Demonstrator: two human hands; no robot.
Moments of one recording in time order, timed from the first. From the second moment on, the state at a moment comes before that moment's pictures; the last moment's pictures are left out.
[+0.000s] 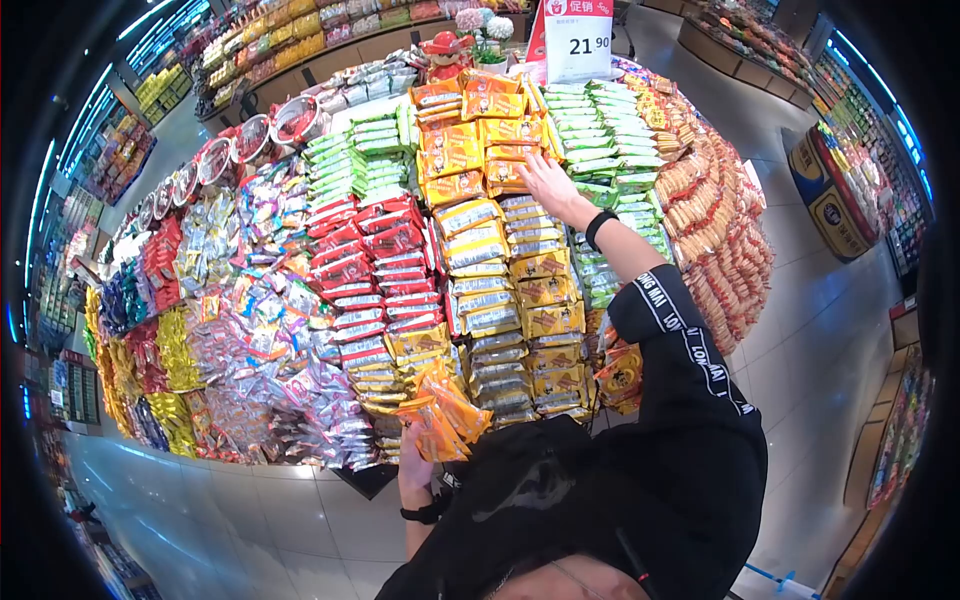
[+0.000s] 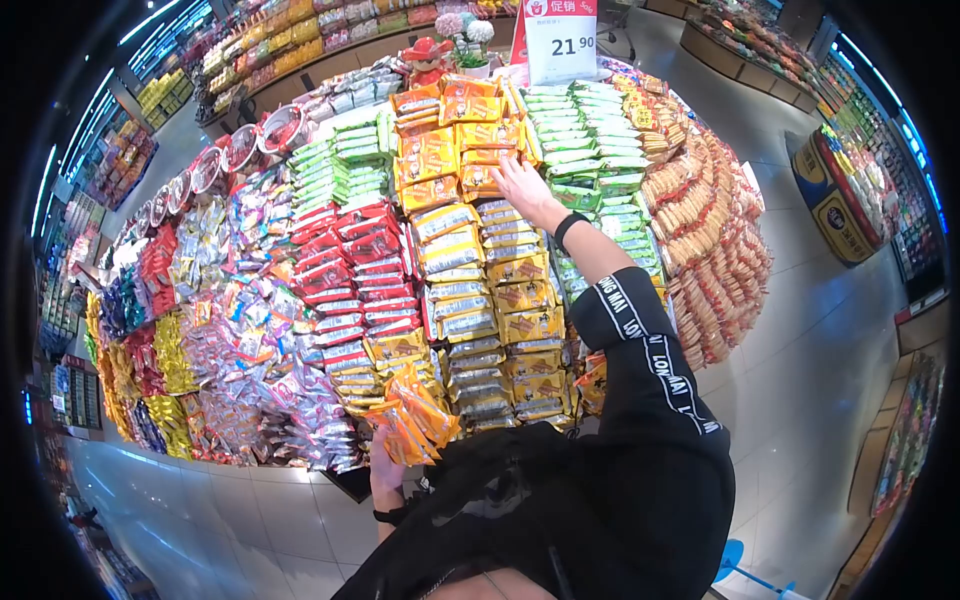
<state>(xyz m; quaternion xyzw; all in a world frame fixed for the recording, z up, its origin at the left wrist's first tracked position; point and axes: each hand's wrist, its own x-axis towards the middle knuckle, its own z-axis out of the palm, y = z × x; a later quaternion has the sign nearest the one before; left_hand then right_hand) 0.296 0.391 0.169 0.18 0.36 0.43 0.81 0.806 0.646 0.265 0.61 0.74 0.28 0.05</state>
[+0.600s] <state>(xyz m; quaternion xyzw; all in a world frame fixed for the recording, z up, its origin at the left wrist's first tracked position) 0.318 0.391 0.212 0.24 0.40 0.42 0.78 0.809 0.637 0.284 0.77 0.62 0.05 -0.16</state>
